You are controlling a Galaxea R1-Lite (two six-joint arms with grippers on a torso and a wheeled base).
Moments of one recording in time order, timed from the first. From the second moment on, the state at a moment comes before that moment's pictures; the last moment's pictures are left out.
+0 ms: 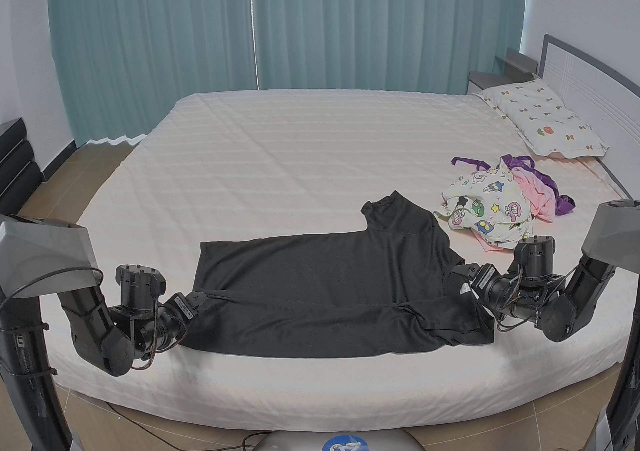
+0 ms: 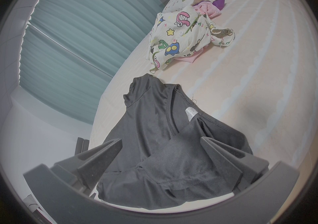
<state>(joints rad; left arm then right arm) -0.17 2.16 -0.46 -1.05 0.10 -0.80 0.18 2.17 -0.59 -1.03 0.07 0.88</state>
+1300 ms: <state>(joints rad) -0.16 2.17 -0.53 -1.09 0.09 -0.82 0.18 2.20 -0.59 -1.03 0.07 0.87</state>
